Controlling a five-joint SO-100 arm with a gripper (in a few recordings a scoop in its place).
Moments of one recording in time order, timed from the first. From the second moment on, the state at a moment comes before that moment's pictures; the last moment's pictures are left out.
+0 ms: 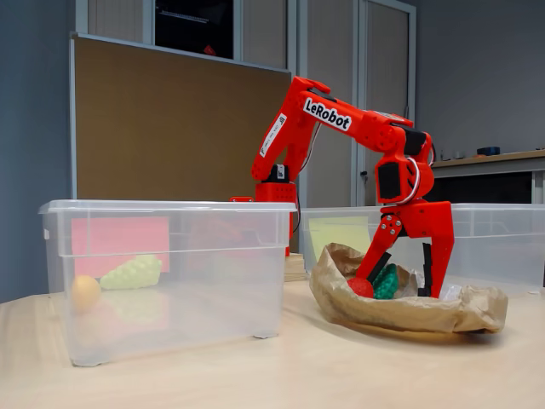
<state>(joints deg) -14.7 57.5 85.6 57.8 144.1</state>
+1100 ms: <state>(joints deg) -5.3 72.7 90.4 69.9 101.2</state>
